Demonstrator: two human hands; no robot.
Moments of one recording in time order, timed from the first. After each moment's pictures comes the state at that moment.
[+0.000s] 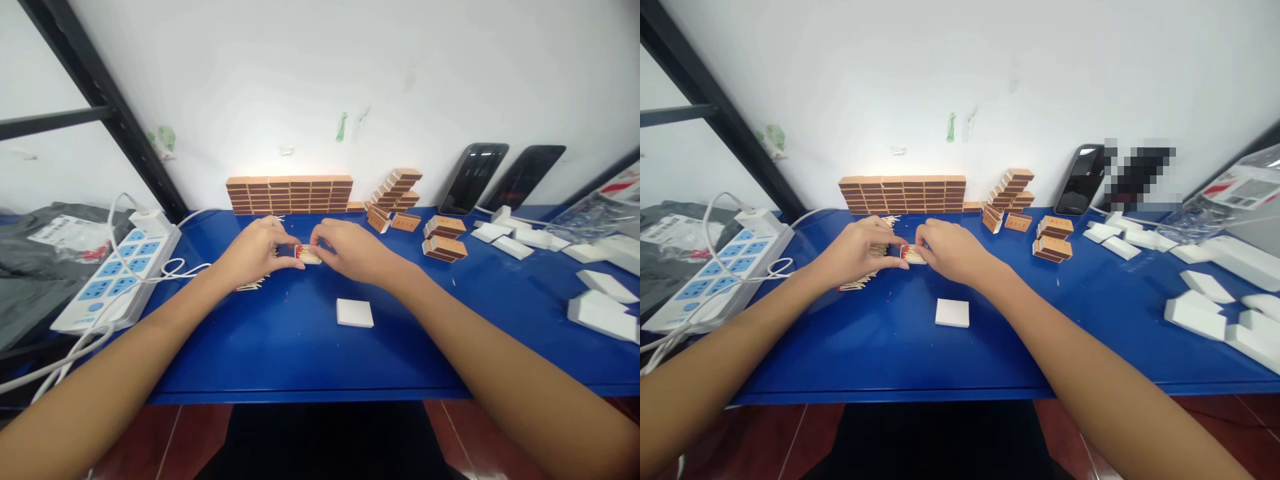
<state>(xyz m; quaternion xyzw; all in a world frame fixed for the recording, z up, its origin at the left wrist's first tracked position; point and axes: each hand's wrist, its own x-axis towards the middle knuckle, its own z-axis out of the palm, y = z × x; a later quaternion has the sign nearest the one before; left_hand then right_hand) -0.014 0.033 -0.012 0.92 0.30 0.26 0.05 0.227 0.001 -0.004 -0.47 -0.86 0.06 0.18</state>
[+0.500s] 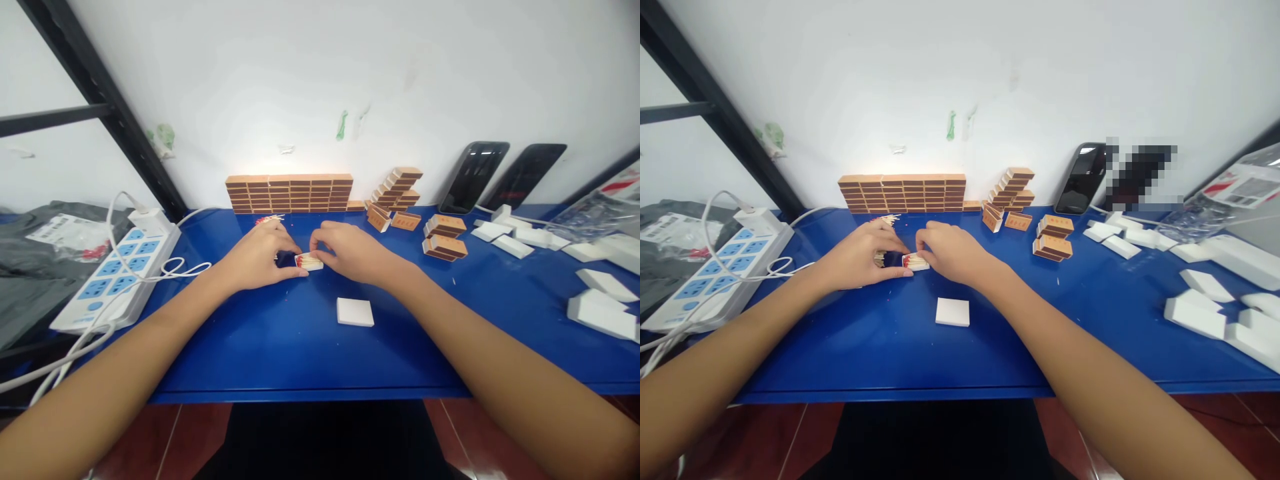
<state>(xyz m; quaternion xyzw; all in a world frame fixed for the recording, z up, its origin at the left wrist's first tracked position) -0.011 0.030 -0.015 0.94 0.26 0.19 0.05 0.229 0.005 -0.010 -0.46 -0.87 0.07 0.16</state>
